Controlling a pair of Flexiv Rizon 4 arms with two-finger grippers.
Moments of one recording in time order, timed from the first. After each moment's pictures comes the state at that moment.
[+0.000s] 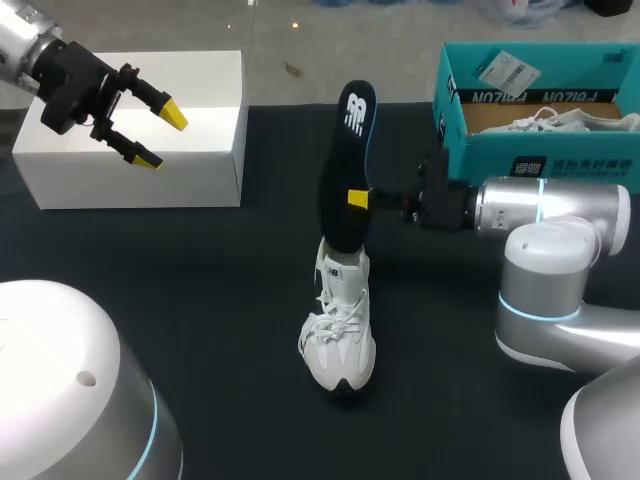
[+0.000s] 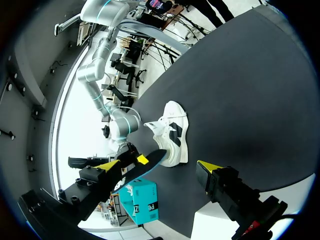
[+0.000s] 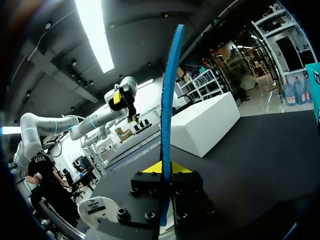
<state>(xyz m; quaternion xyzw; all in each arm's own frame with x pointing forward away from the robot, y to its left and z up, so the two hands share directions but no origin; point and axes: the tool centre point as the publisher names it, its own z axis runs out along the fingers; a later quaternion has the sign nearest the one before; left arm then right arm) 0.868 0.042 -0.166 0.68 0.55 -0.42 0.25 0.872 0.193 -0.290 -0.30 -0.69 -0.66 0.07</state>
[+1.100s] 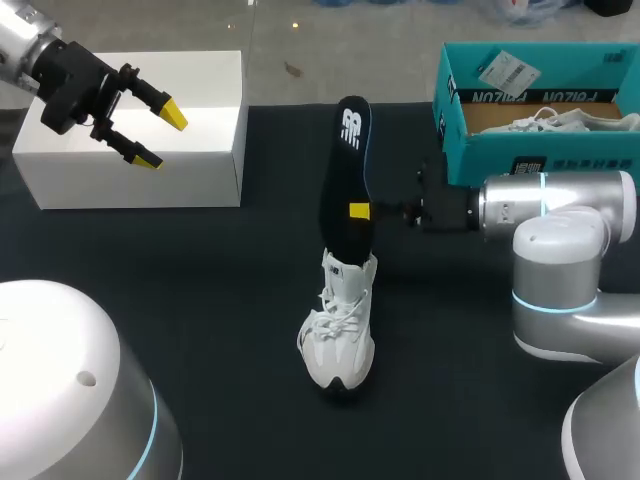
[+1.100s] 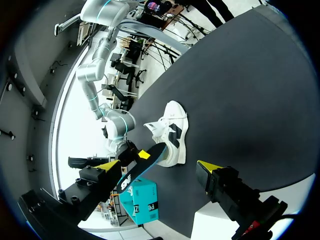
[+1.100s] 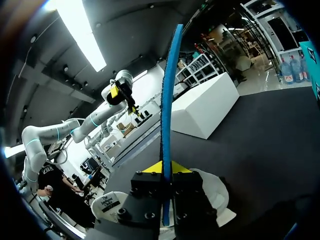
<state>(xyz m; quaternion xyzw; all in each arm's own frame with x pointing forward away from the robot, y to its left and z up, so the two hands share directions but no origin) 0.868 0.042 -0.166 0.68 0.55 -0.42 0.25 0.851 0.189 -0.297 -0.34 -0.70 -0.61 0.14</state>
